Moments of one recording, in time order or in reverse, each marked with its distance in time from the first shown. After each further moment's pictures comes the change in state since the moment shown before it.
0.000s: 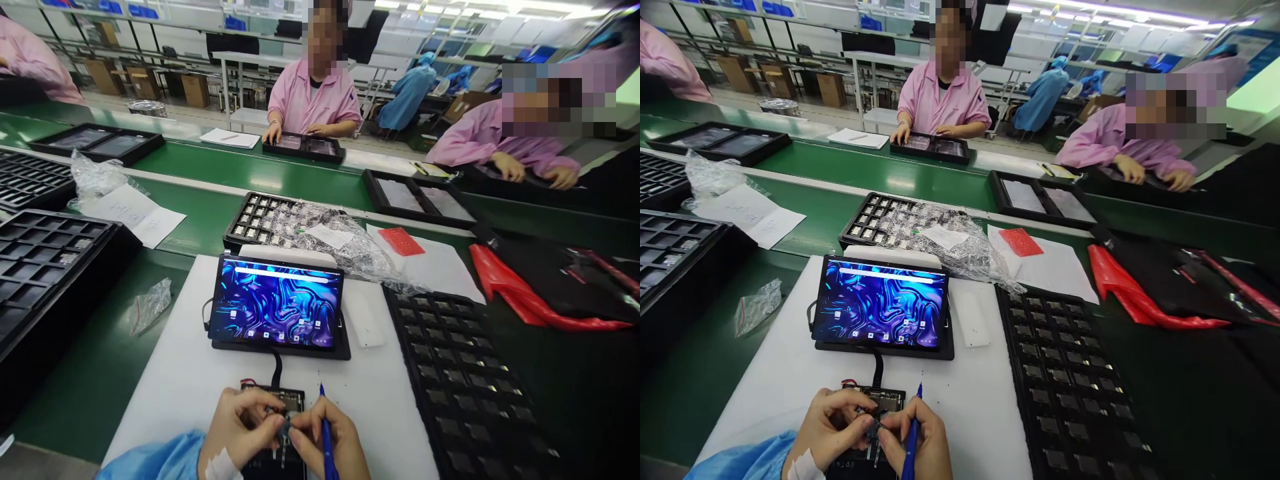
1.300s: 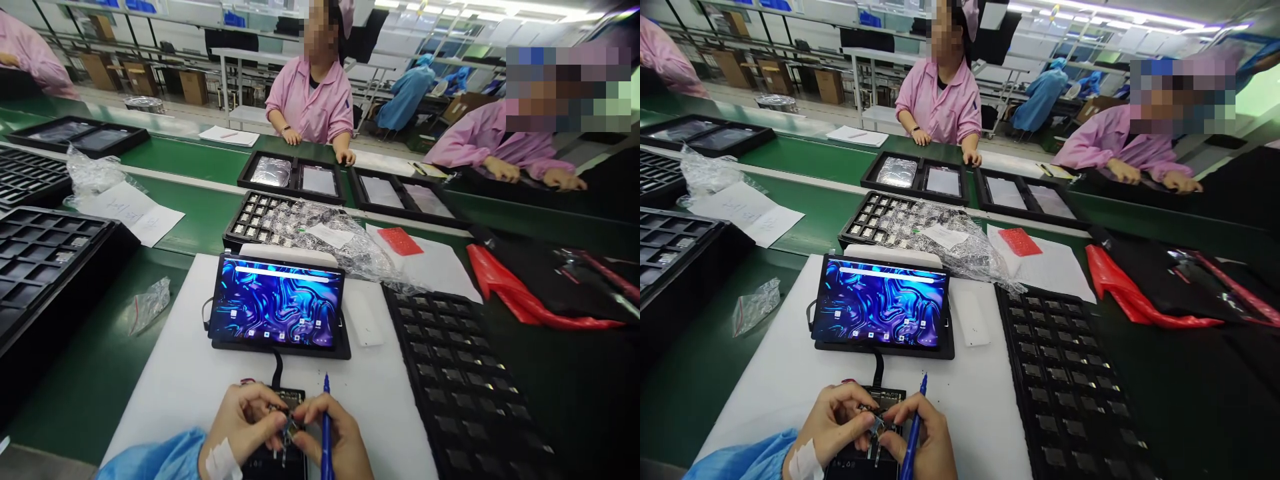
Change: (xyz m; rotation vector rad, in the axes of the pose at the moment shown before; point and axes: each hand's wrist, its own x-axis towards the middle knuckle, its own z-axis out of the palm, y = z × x) left_hand 0.004 -0.001 0.001 -0.293 -0.120 -0.125; right_hand 0.007 0.015 -0.013 0.062 -0.111 -0.156
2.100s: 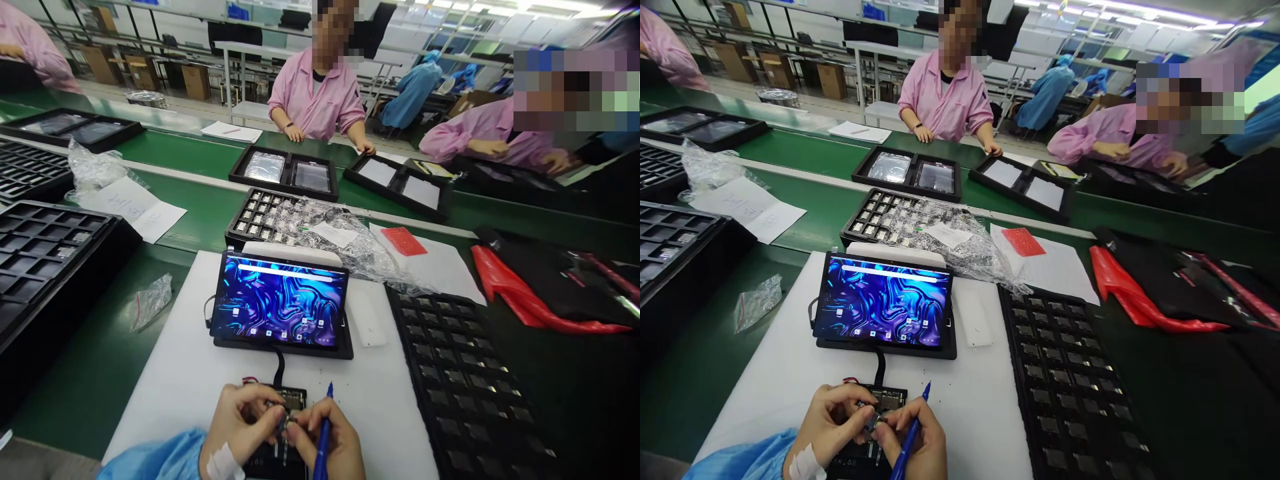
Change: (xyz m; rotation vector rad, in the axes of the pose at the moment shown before) left_hand 0.000 -0.004 -0.002 0.258 0.111 0.124; right_hand -0.007 -0.012 0.037 0.199 0.316 0.113
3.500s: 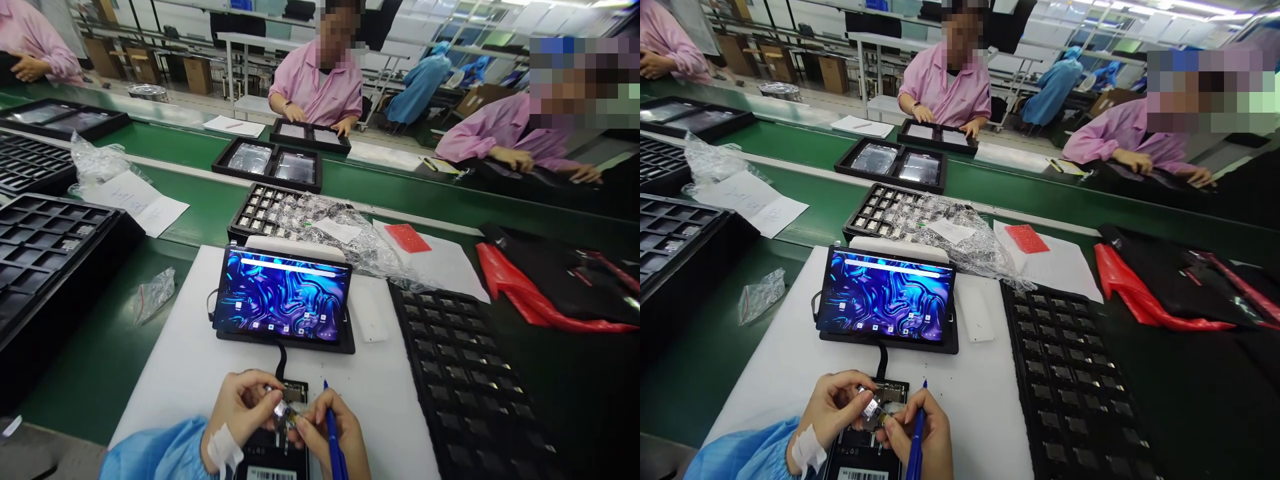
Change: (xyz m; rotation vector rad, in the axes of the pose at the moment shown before) left_hand 0.003 0.005 -0.004 -0.067 0.011 -0.075; right_hand 0.002 -0.005 -0.008 0.096 -0.086 0.159
